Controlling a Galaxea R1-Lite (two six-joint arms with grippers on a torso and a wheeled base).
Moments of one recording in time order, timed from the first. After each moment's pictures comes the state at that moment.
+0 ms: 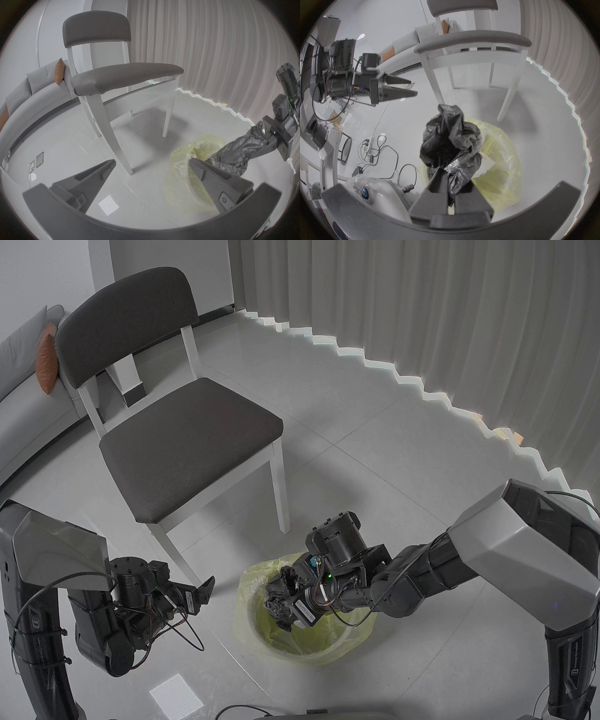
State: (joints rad) left arm -0.25 2.25 -0.31 -1.55 0.07 -0.04; right arm 0.74 2.35 -1.35 -0.22 0.07 -0.14
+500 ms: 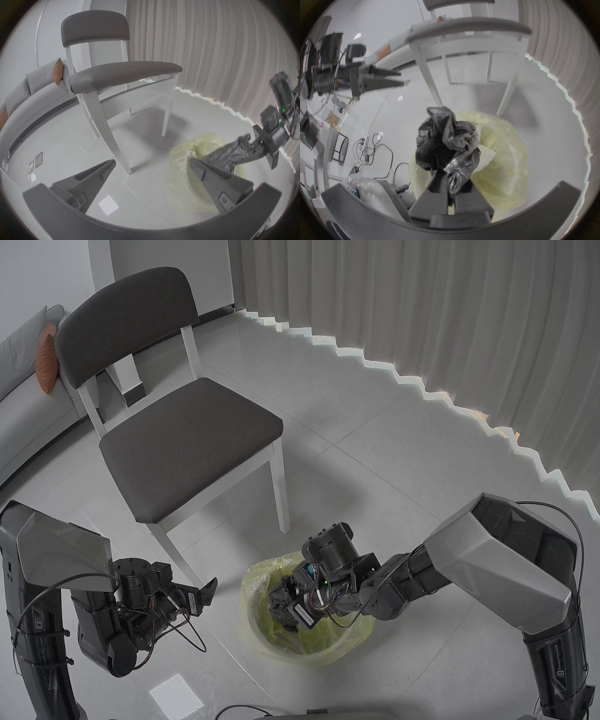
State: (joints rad) left arm -0.26 2.26 -0.32 -1.55 0.07 -0.04; right arm 0.72 2.45 -1.42 -0.22 0.06 -0.14
